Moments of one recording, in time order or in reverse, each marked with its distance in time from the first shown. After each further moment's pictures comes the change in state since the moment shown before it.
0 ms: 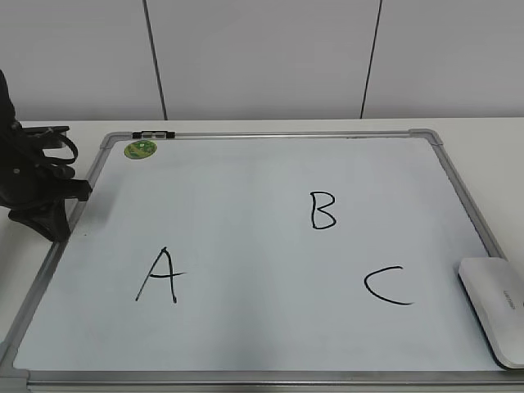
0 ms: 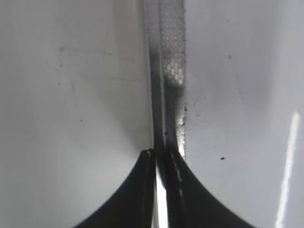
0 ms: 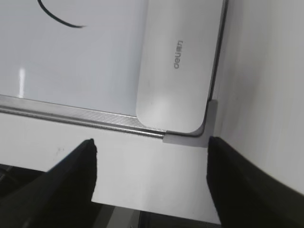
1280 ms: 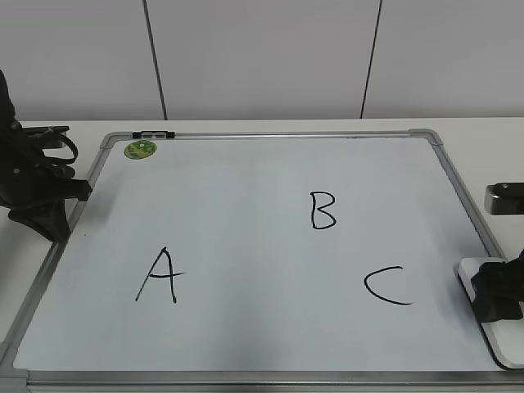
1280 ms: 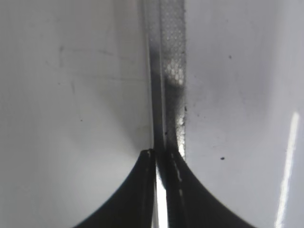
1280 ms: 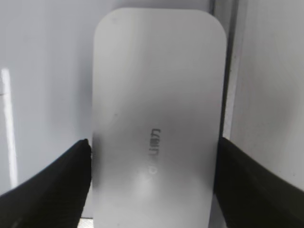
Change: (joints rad) left arm 0.000 0.000 0.000 -0.002 0.003 0.000; right arm 0.002 0.445 -0.007 -0.043 -0.360 0.100
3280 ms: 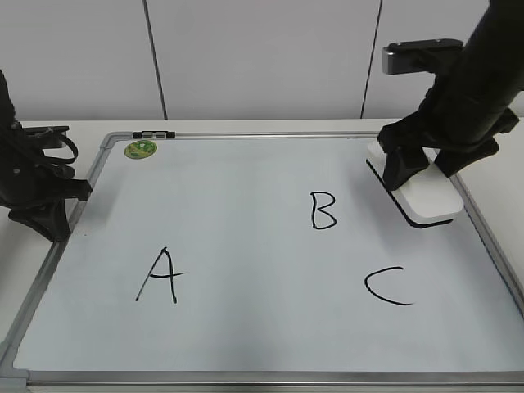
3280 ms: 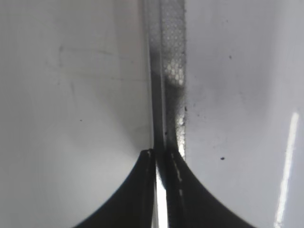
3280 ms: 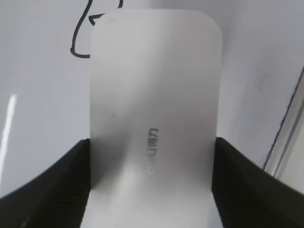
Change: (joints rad) left arm 0.000 0.000 0.000 -0.002 0.002 0.000; right arm 0.196 0.163 -0.681 -0.001 0.460 -0.021
